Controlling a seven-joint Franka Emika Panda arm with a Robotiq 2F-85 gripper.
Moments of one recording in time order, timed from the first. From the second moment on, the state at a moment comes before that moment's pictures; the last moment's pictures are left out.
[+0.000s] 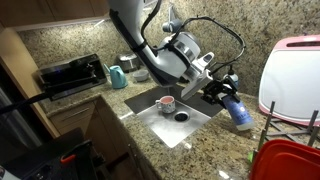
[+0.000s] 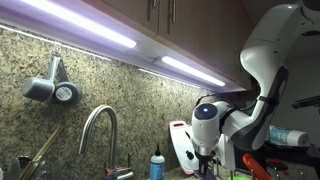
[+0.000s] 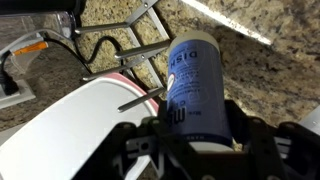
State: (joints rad) arm -0.09 0.74 -0.08 -1.80 -1.43 2.59 0.77
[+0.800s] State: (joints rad) arm -0.06 0.71 -0.06 -1.82 -1.57 2.75 0.91
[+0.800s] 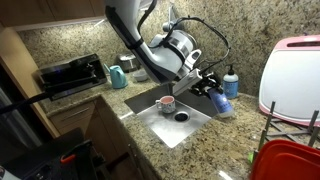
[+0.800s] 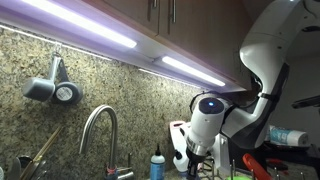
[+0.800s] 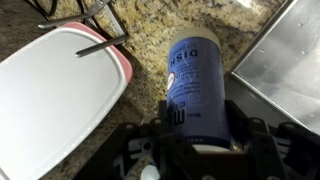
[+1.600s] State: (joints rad) arm -0.16 0.70 -0.06 -1.82 -1.37 2.79 0.91
